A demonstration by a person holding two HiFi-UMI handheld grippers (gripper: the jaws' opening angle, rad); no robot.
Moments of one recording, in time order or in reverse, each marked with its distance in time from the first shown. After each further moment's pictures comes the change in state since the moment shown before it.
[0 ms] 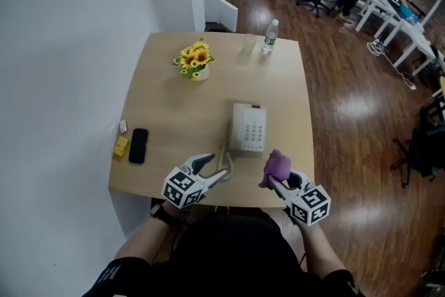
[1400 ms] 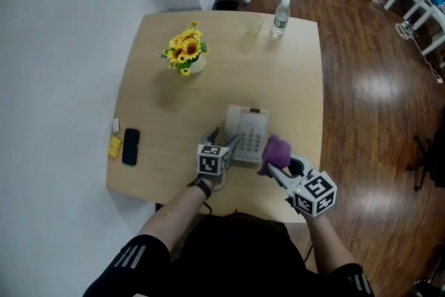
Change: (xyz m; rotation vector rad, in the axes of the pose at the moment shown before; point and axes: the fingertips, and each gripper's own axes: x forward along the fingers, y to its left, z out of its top) left arm 0.191 0.152 -0.035 -0.305 0.128 0.463; right arm 0.073 -0.119 0.033 0.074 0.055 0.182
